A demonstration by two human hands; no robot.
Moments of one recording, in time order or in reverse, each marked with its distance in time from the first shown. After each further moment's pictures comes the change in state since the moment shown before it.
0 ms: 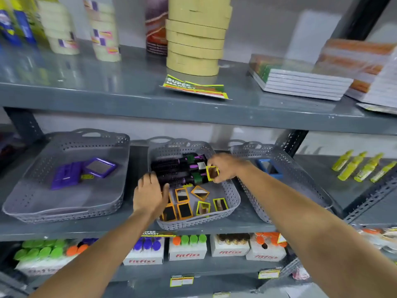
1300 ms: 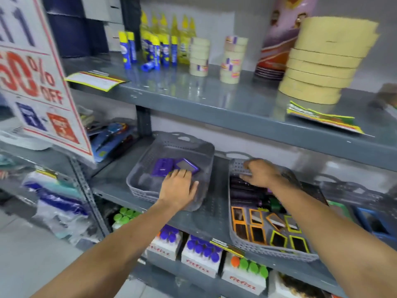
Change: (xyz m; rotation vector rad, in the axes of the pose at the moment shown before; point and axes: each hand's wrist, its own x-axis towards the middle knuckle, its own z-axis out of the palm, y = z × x) left_hand -0.010 -0.116 -0.086 0.266 0.131 -0.010; right_hand 0.087 -0.120 -0.027 -0.100 0.213 -0.095
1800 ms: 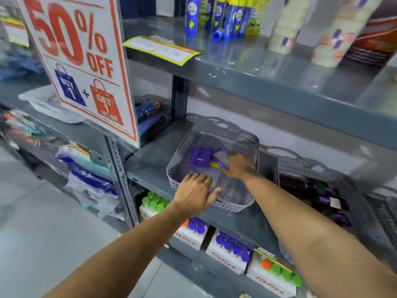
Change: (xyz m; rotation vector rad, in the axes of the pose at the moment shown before) left_hand -0.025 -0.085 0.021 -0.100 0.026 0.127; right_hand 0.112 -0.179 0.053 0.188 -0.085 -0.028
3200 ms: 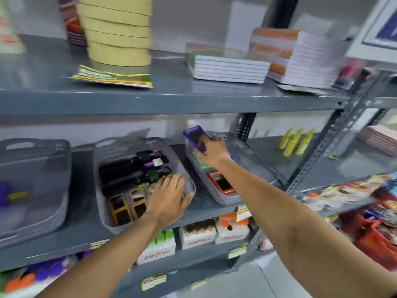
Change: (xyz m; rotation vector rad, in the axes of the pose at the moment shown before) left_hand 0.026 0.350 0.051 -0.123 -0.134 0.565; right_hand -0.304 0.328 -0.065 0.028 0.358 0.600
